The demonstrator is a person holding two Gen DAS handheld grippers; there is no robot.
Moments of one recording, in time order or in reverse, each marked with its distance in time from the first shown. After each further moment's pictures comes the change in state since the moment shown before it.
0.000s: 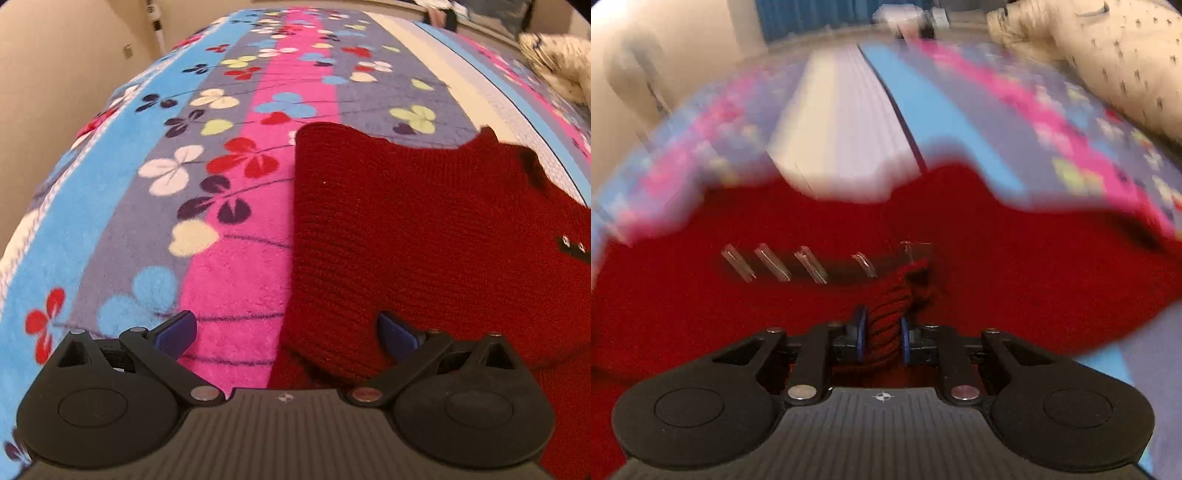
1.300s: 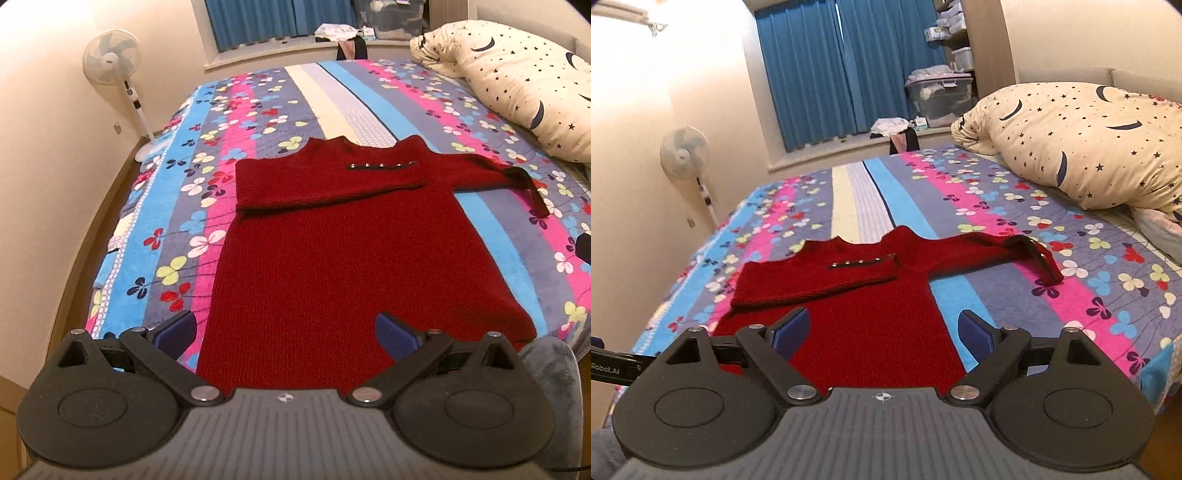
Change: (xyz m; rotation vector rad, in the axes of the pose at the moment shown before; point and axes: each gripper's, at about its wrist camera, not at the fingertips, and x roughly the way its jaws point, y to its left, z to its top) left arm -0.421 -0.066 -0.240 0.238 -0.154 -0.010; right arm -0.474 -0.020 -0.152 0.146 -0.274 0.050
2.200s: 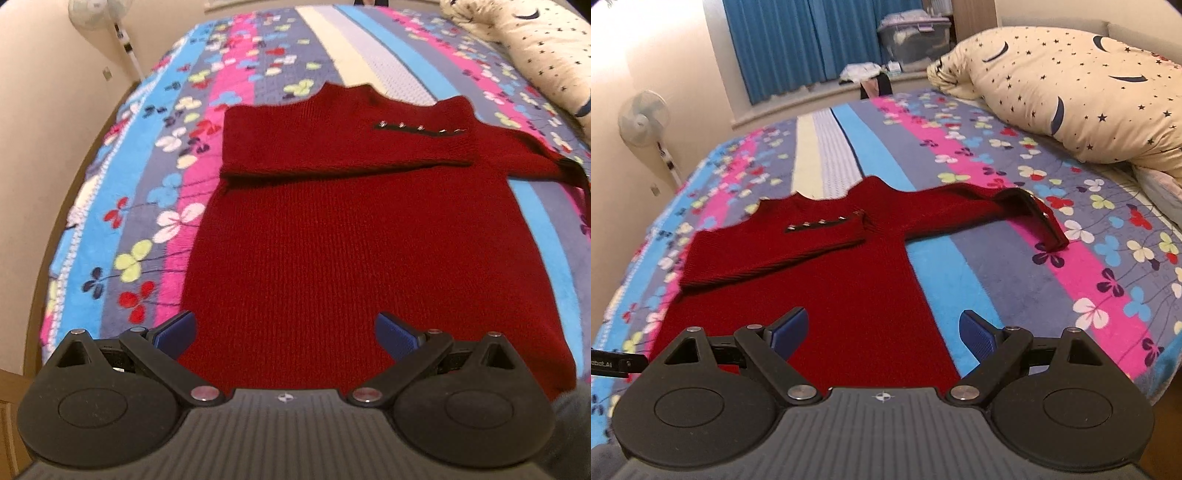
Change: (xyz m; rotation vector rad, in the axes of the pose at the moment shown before) left arm 0.181 0.008 0.063 -0.057 0.219 -0.018; right arm 0.156 -0.018 0.013 0.018 0.219 -0.129
